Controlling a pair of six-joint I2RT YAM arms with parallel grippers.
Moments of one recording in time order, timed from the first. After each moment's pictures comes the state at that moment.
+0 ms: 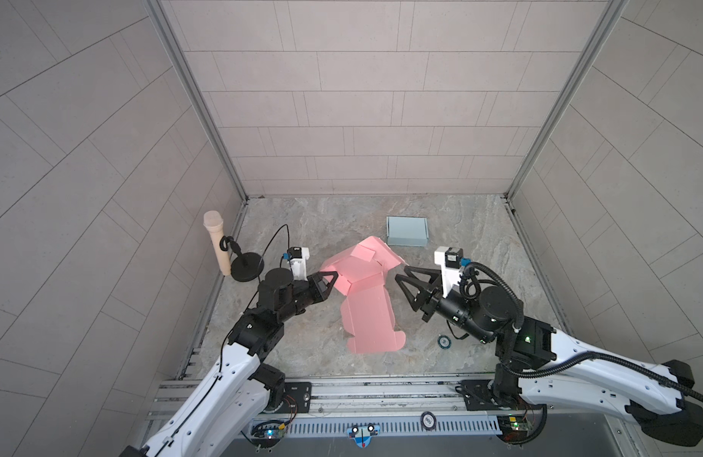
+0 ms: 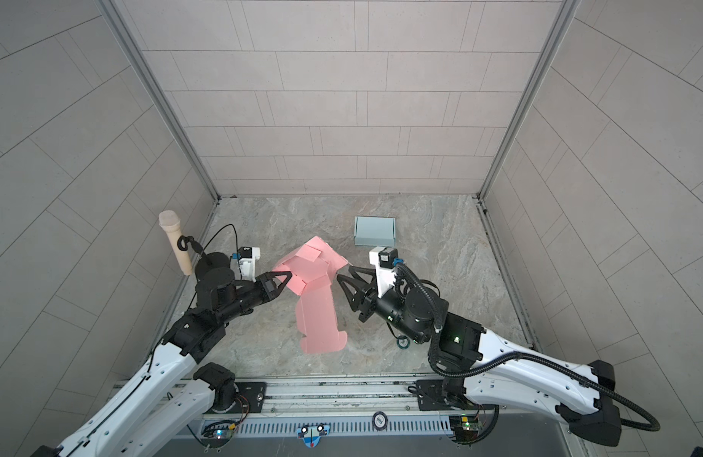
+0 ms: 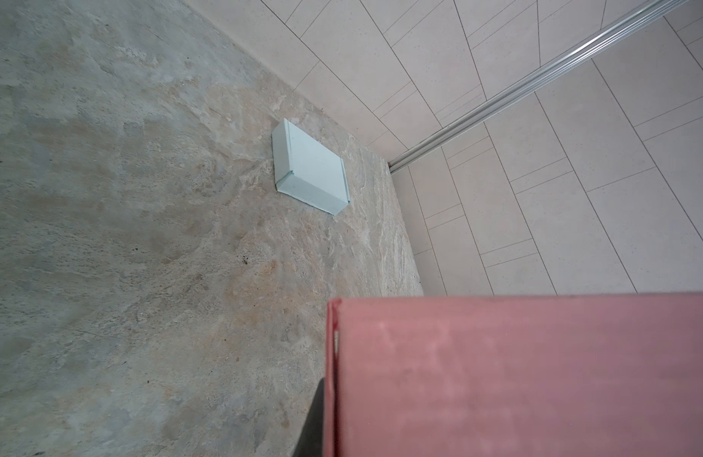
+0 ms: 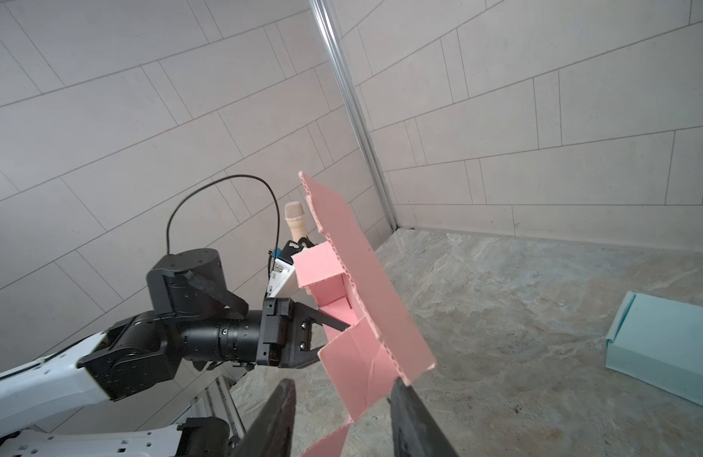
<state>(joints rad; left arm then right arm) -0.38 0.70 0.54 -0.19 0.35 -0.80 1.11 0.76 0.77 0.02 0.26 0.41</state>
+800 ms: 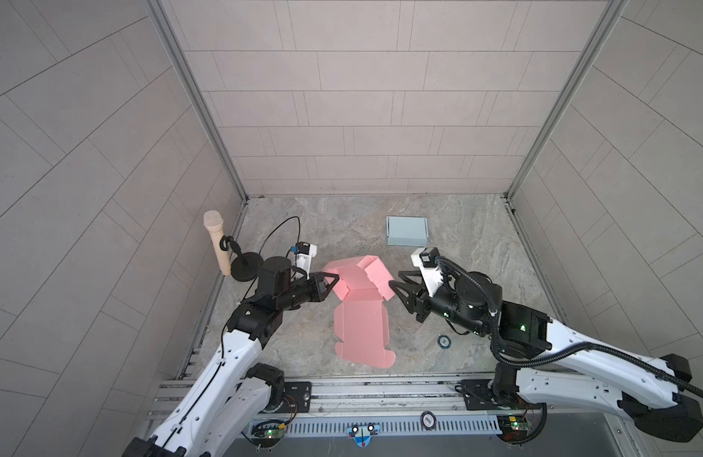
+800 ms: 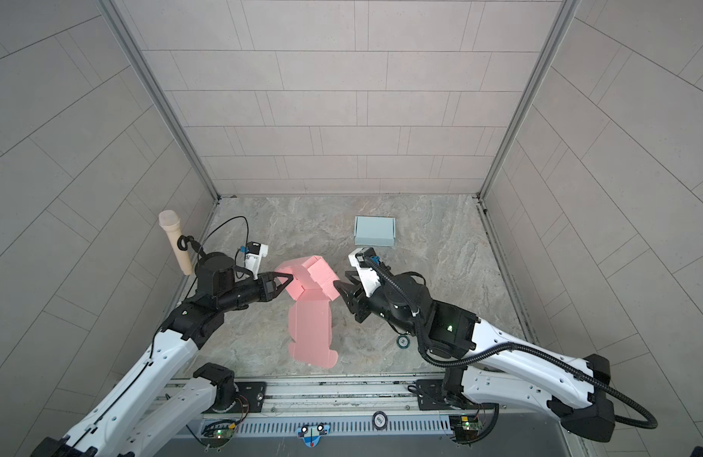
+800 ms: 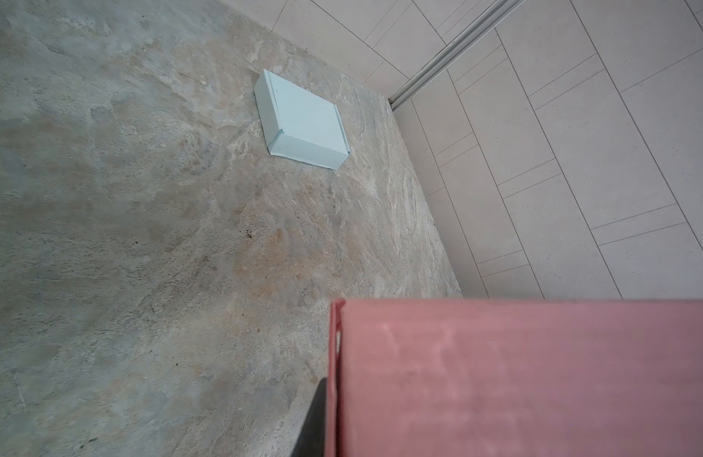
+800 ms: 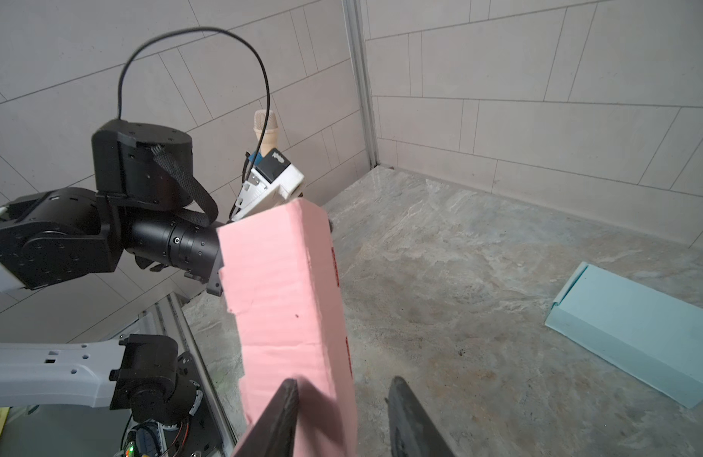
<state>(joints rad) -0.30 0.79 0.63 -0.35 0.55 -0.55 1.08 0.91 0.91 -0.25 0.20 0.29</state>
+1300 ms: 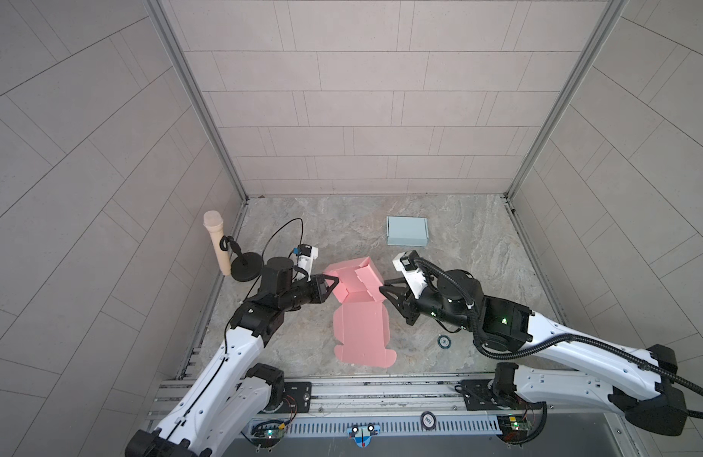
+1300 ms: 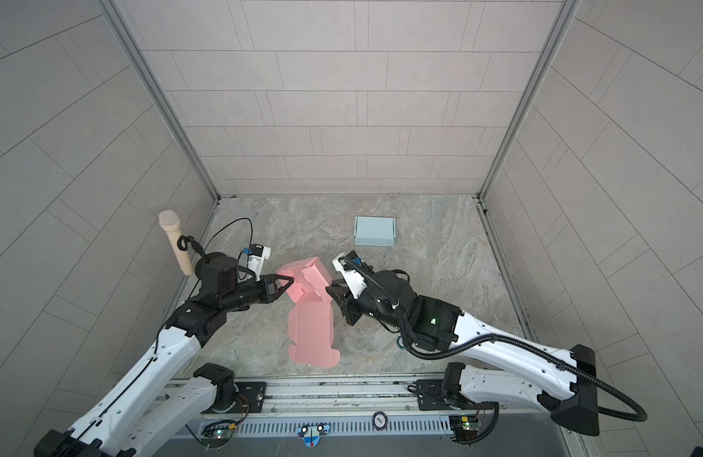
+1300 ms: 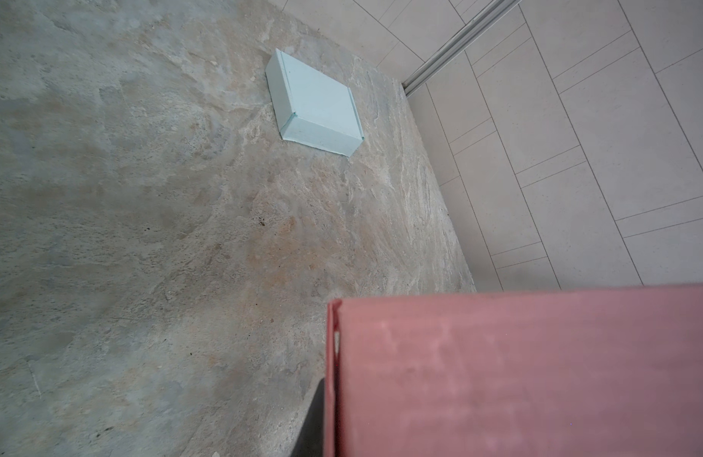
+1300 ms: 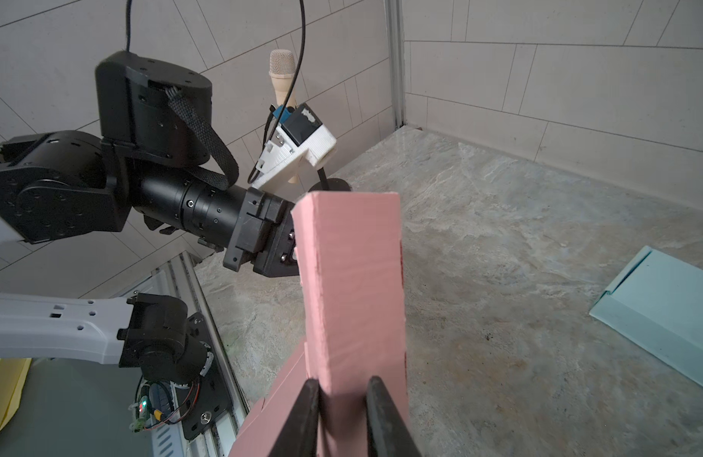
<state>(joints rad) -0.30 0.83 0.61 -0.35 0.54 -0.52 1.07 1.02 0.95 -0.27 0.09 0.28</state>
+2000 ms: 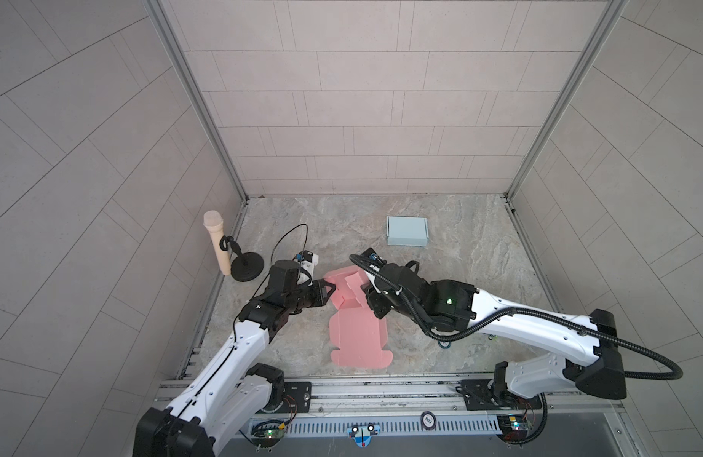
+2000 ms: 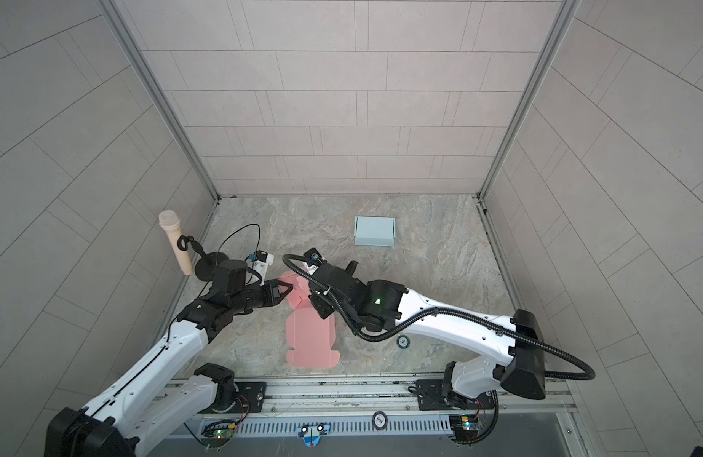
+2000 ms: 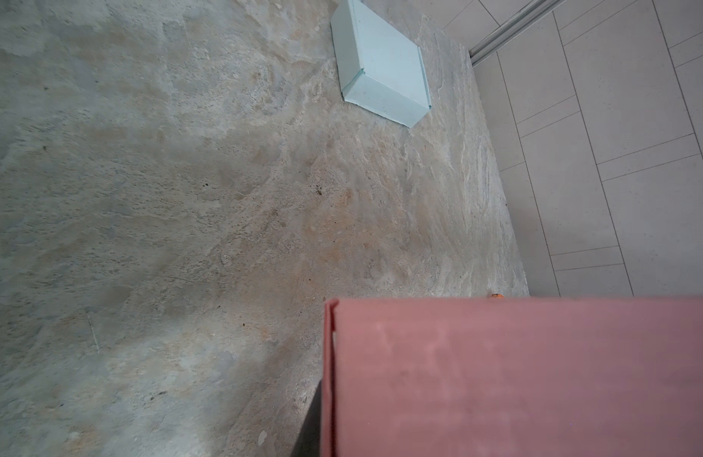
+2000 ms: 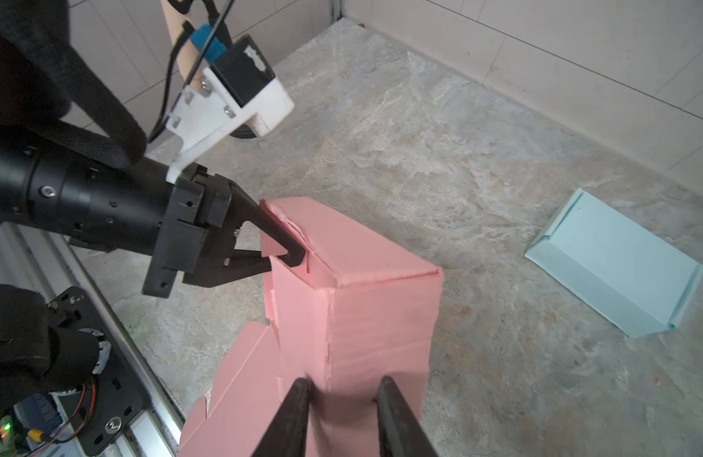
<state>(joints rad) -0.29 0.90 0.56 -0.36 0.46 -0.50 1.16 1.41 1.31 -0.61 0.38 0.32</state>
